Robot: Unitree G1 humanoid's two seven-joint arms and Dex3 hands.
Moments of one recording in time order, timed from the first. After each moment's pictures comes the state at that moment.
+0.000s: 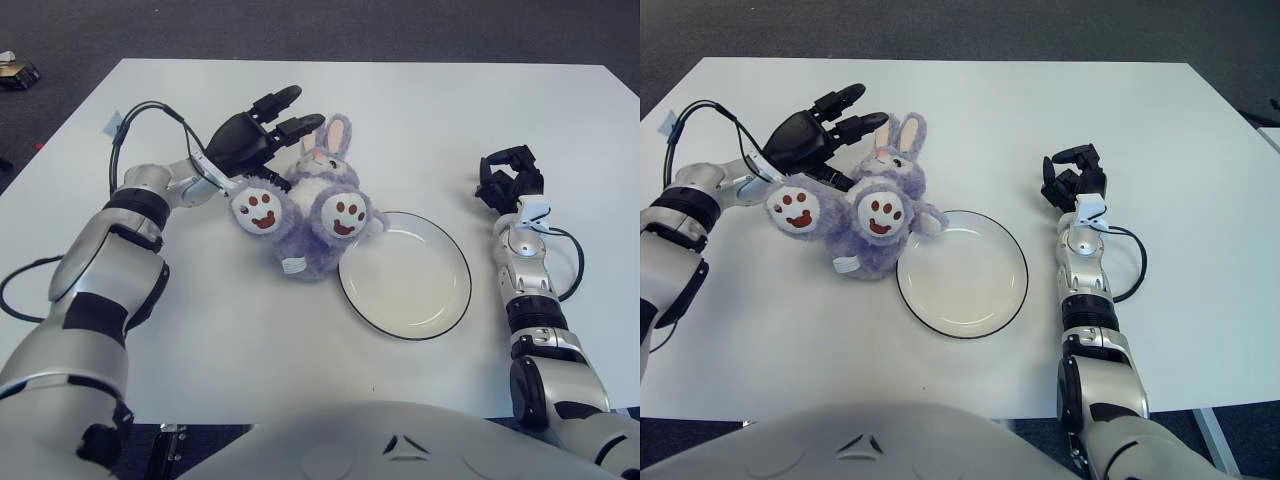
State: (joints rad) left arm -1.04 0.56 -0.69 1.19 1.15 -1.03 0.92; right arm -0.36 -0.21 -0.18 0.61 0.00 -0.33 -0.21
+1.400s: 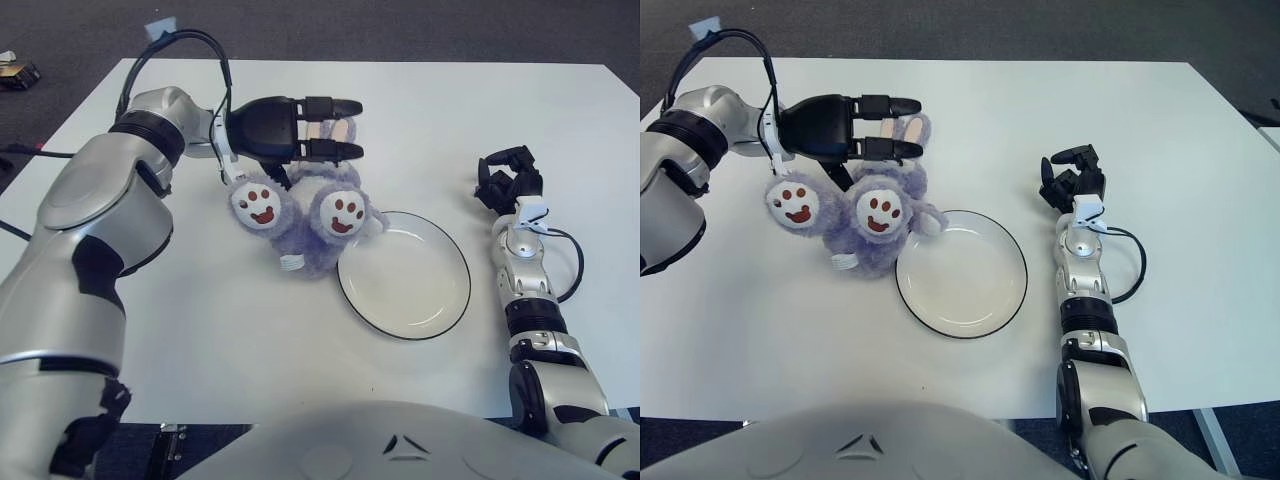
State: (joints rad) left arm -1.39 0.52 -1.26 1.20 1.56 -1.12 1.42; right arm -0.33 -0.20 -0.17 0.56 -0.01 -0.29 -0.23
